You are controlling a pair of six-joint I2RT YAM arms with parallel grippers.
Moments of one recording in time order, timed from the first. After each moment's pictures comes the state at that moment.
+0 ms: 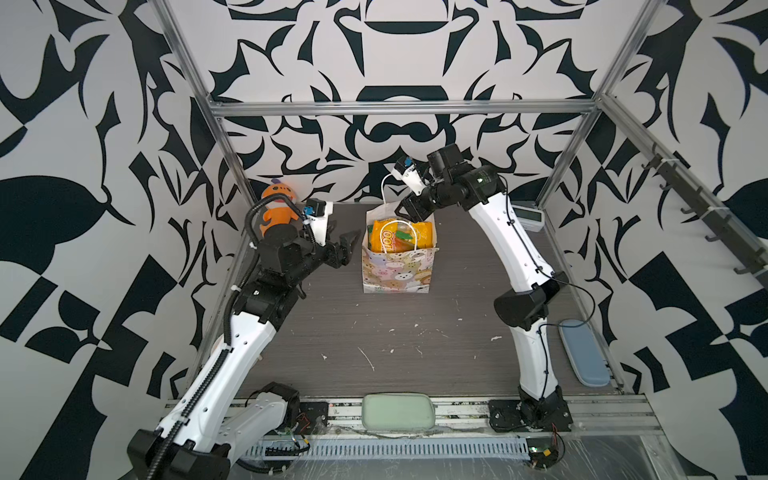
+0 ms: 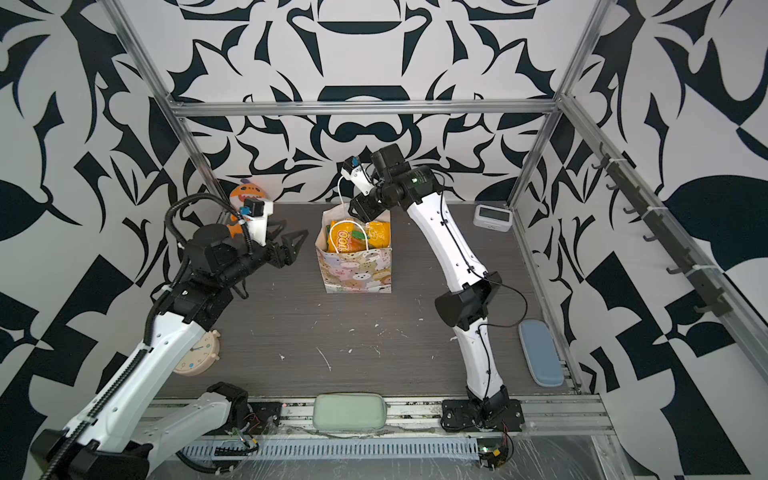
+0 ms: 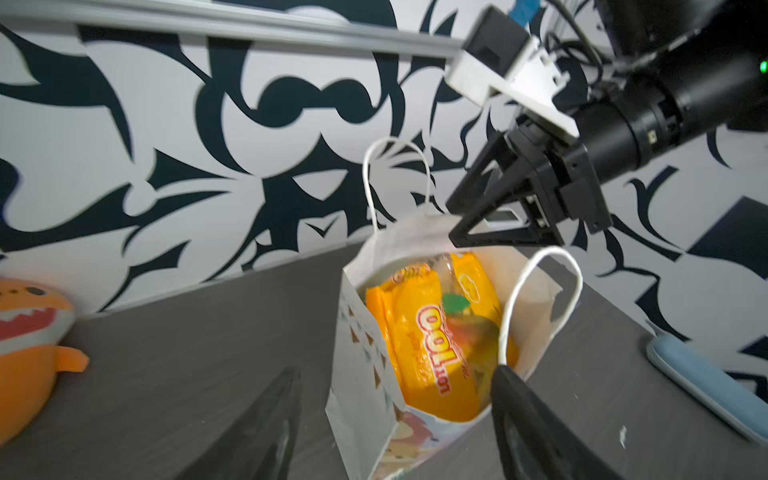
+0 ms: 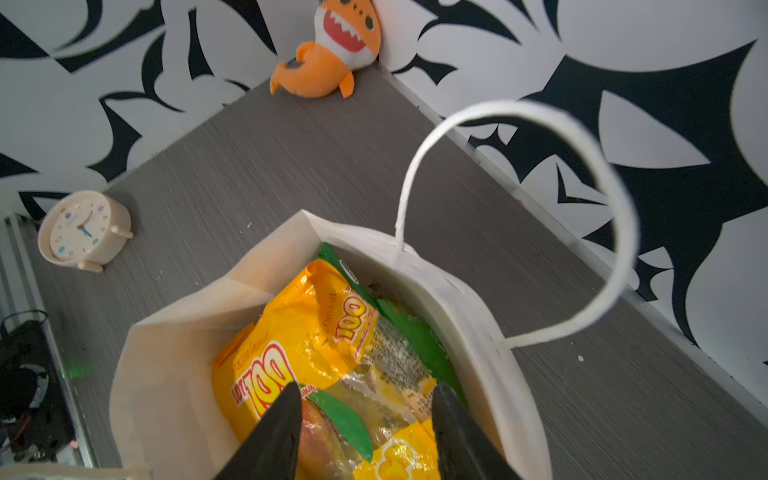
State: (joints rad) left arm -0.35 1.03 1.02 -0.21 0.32 -0.08; right arm 0.54 2.19 2.67 -1.30 -0.31 -0.22
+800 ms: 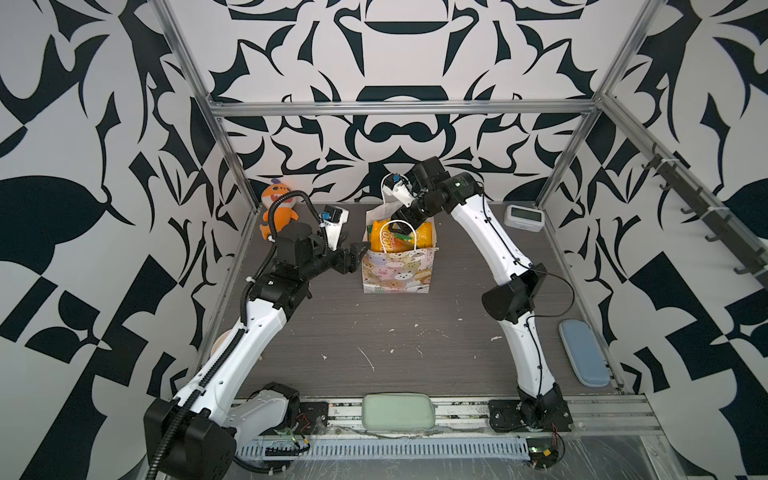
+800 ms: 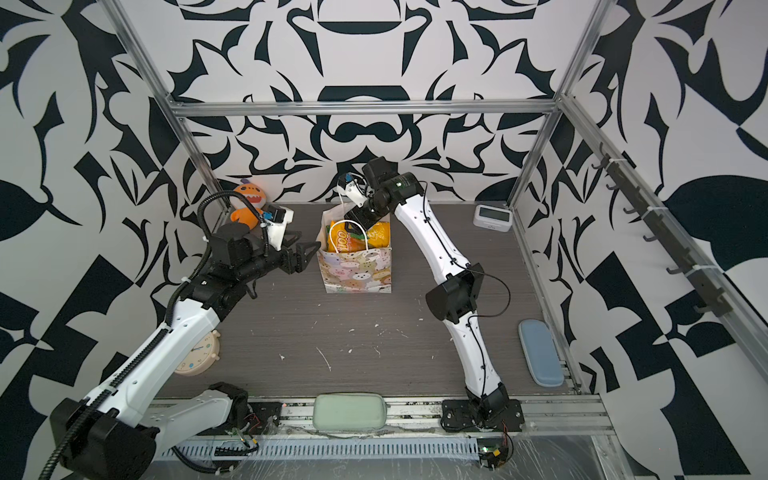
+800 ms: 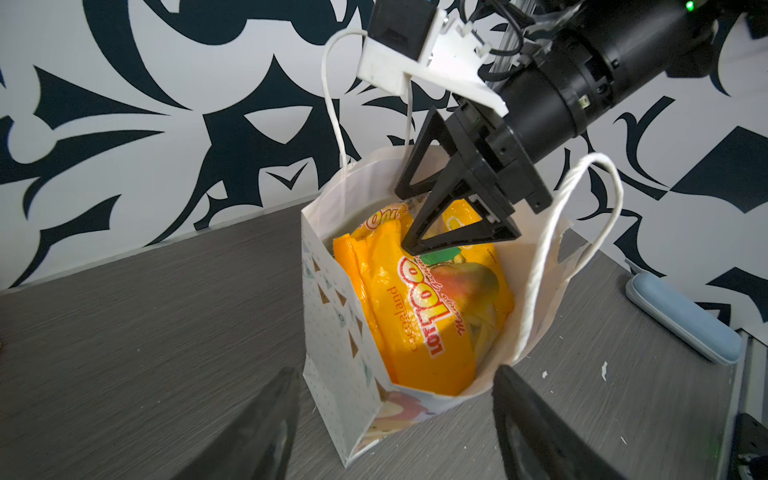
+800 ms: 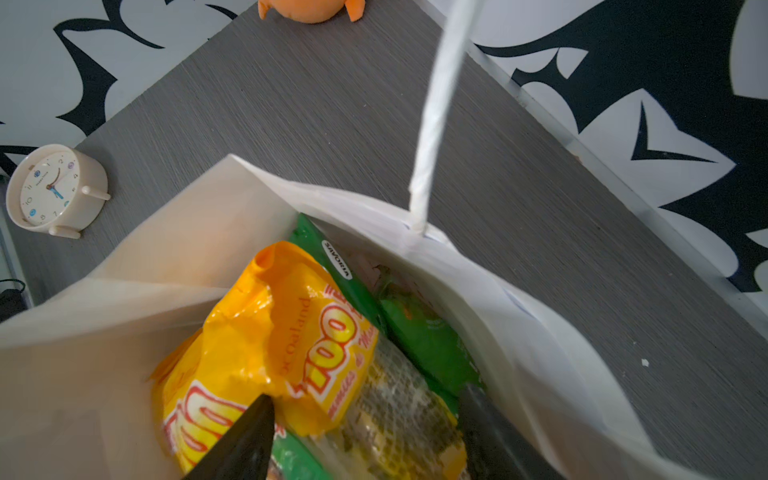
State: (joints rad) left arm -0.35 1.10 0.98 -0.18 0.39 -0.05; right arm 0.55 2.32 2.68 -1.29 -0.35 -0.24
